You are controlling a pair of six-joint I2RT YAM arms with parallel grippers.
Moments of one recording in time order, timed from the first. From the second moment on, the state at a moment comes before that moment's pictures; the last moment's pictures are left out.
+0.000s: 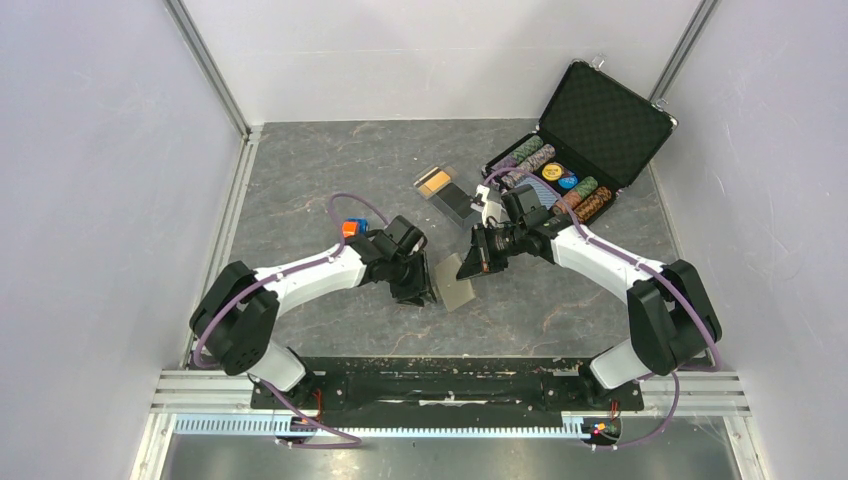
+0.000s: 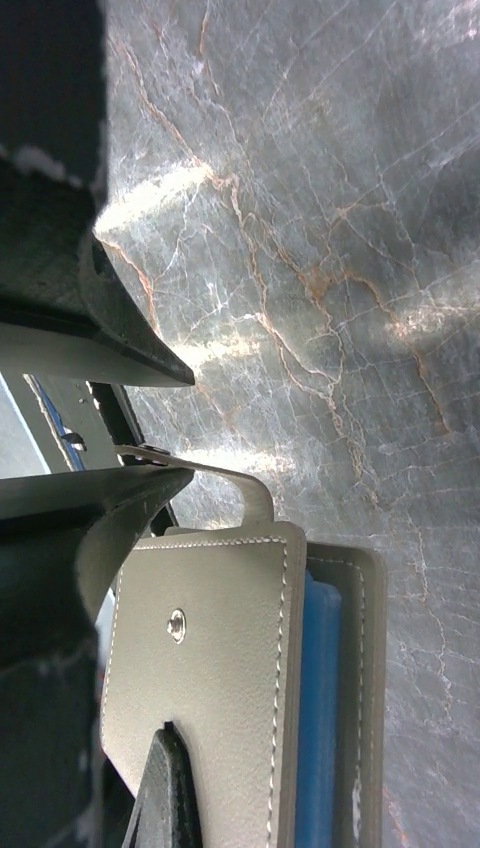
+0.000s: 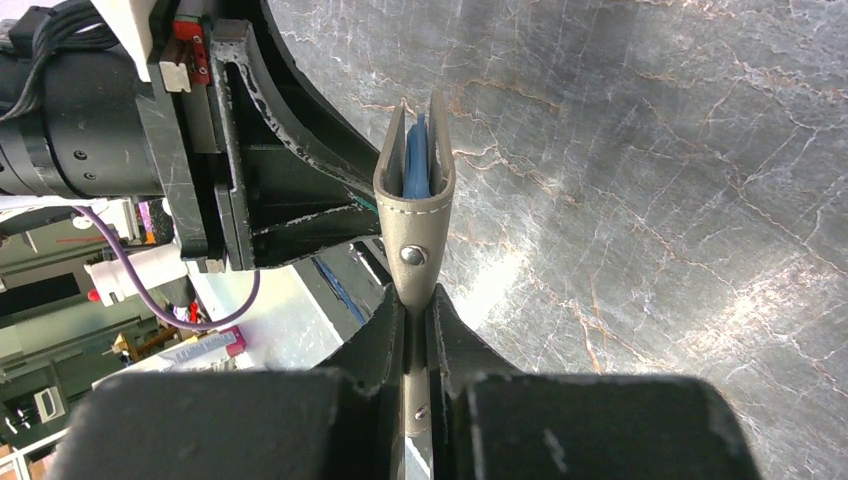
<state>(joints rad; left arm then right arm) -0.76 1.52 0.92 -0.51 0.20 -0.87 0.49 1.50 0.94 -0.37 -0.72 0.41</state>
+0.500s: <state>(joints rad) -0.76 1.52 0.91 -0.43 0.22 -0.91 0.49 1.50 0.94 -0.37 -0.75 0.40</state>
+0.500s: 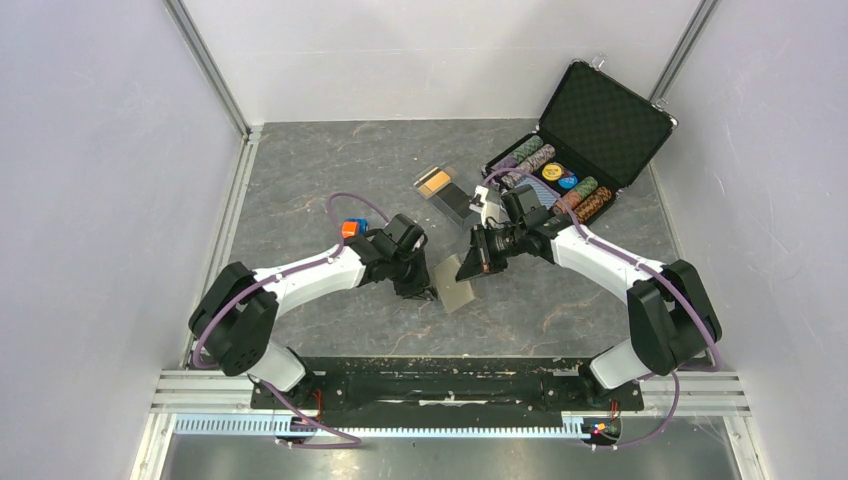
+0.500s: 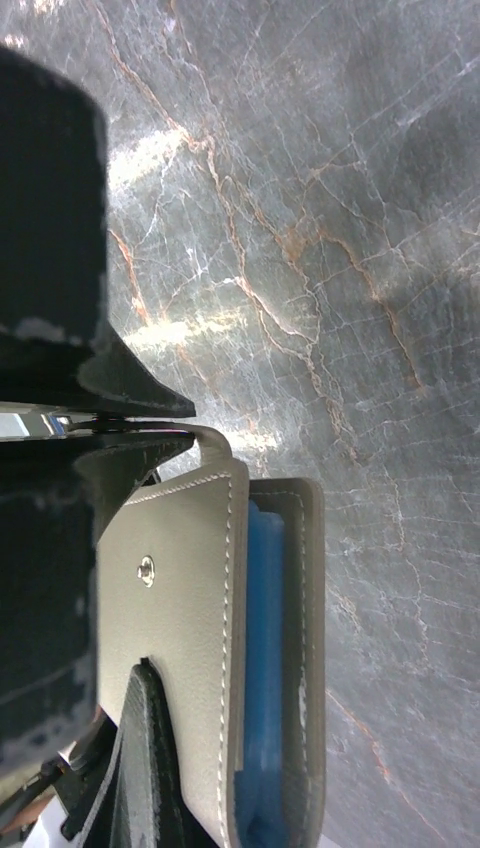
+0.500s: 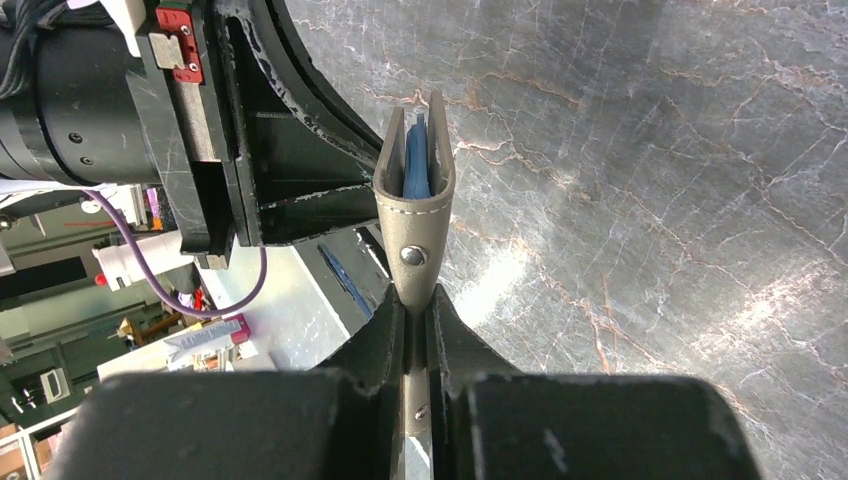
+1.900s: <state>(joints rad) -0.76 1.34 1.48 -1.06 0.27 -0.15 0.40 1.38 1.11 -0.21 -0.89 0.24</state>
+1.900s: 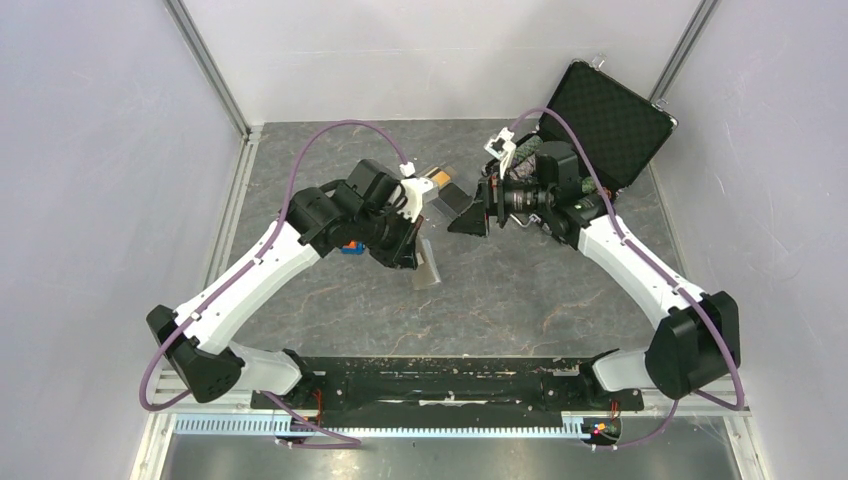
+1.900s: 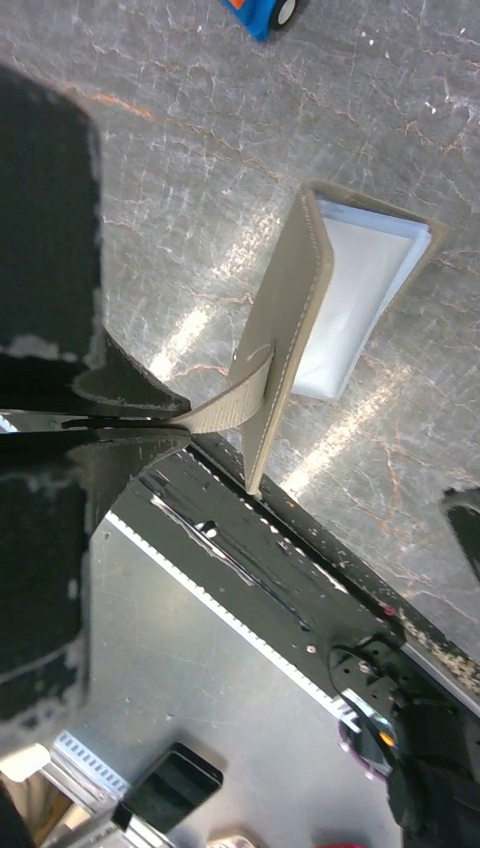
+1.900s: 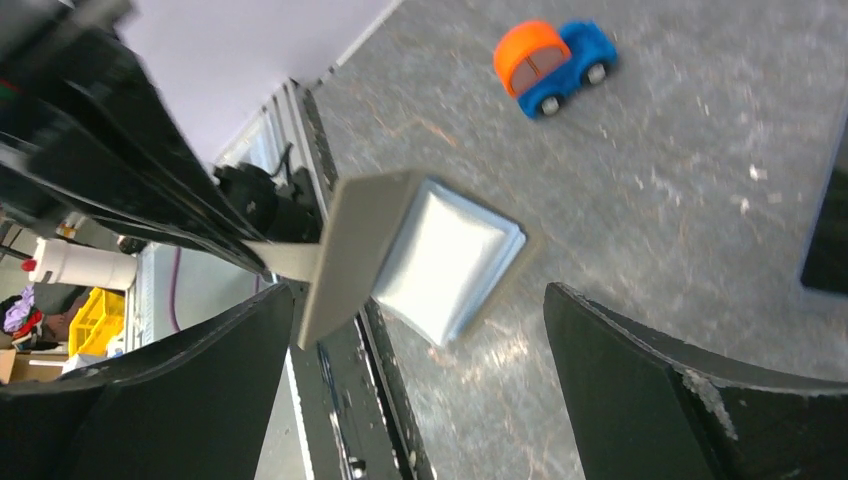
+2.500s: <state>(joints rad) -0.76 1.15 1.37 -0.98 0.55 0.26 0.52 1.49 1.03 0.55 -1.03 0.72</state>
